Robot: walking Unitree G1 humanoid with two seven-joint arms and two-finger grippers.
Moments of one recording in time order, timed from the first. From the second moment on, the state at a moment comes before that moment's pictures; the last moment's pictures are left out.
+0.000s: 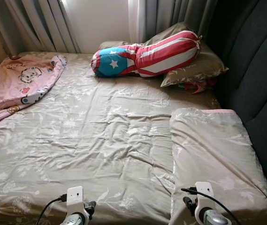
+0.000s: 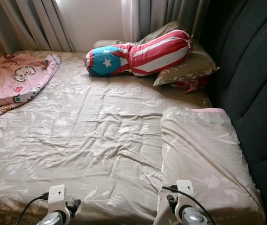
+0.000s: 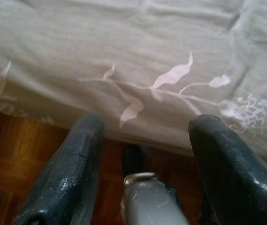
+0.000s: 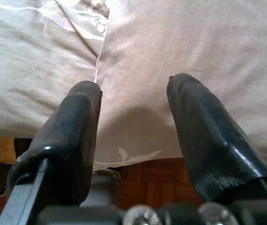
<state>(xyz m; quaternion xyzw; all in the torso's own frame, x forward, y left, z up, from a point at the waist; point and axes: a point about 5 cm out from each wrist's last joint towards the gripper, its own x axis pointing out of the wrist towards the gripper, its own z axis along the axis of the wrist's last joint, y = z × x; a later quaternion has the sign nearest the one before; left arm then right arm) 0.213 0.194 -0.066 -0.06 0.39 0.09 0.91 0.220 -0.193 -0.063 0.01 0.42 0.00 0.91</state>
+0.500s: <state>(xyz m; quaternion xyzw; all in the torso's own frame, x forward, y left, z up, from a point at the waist) 0.204 0.191 -0.073 -0.04 0.42 0.09 0.90 0.223 -0.200 -0.061 0.00 0.42 -0.01 0.91</state>
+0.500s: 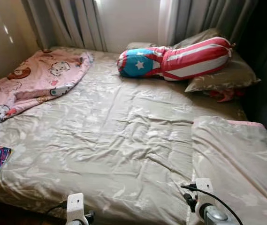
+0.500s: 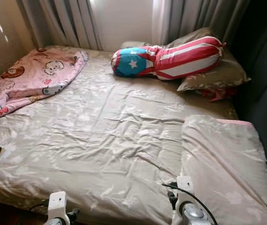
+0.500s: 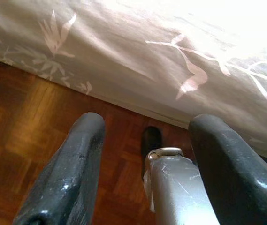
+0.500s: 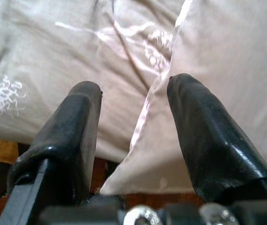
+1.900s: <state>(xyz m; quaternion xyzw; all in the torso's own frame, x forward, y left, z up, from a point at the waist) 0.202 0.193 -0.073 -0.03 0.42 0.09 0.90 0.215 -0.202 -0.066 0.01 0.43 -0.04 0.90</state>
